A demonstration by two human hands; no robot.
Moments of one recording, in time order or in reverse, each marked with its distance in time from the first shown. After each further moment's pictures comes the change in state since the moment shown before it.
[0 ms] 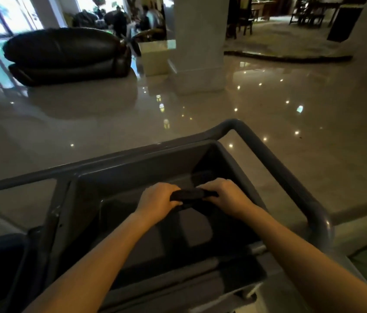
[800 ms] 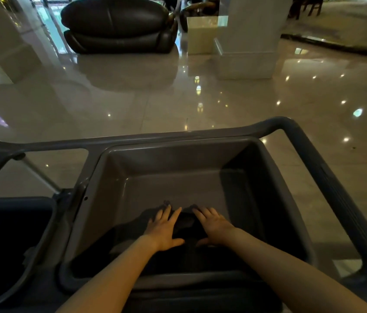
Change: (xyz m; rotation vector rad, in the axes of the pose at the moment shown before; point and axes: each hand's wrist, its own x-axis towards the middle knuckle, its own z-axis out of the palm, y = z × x) left_hand -0.039 -0.079 0.104 0.082 -0.463 -0.386; right_hand 0.036 0.031 0.141 -0.327 -0.655 0.069
